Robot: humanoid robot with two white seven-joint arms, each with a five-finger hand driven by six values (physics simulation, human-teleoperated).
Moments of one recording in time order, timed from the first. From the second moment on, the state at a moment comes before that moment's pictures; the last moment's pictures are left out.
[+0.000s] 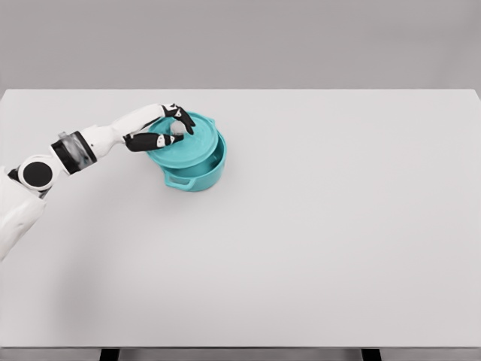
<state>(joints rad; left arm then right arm) -0.69 0.51 -0.68 -1.01 0.07 -0.61 -0.39 0.00 0.00 0.10 0.13 0.07 -0.28 0.38</state>
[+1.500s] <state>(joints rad) -0.66 0.48 -0.67 -1.01 0.07 -0.61 -0.39 0.00 0.00 0.10 0.13 0.07 -0.28 0.38</state>
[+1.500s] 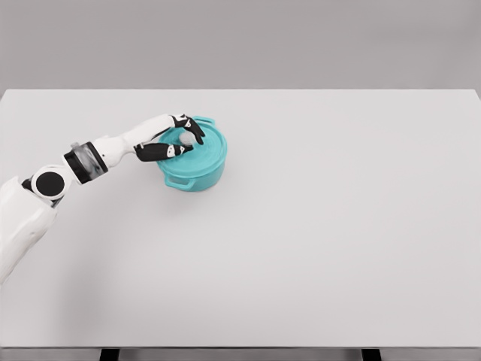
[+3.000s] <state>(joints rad) -0.66 0.46 -0.67 -0.98 0.10 -0.61 -0.38 0.00 0.00 0.10 0.13 0.07 -0.28 0.38</state>
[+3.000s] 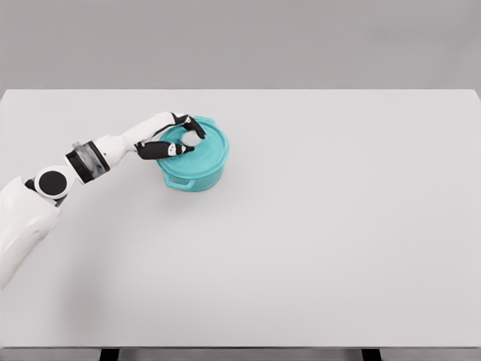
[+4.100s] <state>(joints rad) -0.65 0.48 -0.67 -1.00 0.08 -0.61 -0.39 0.00 0.00 0.10 0.13 0.07 -0.28 0.38</state>
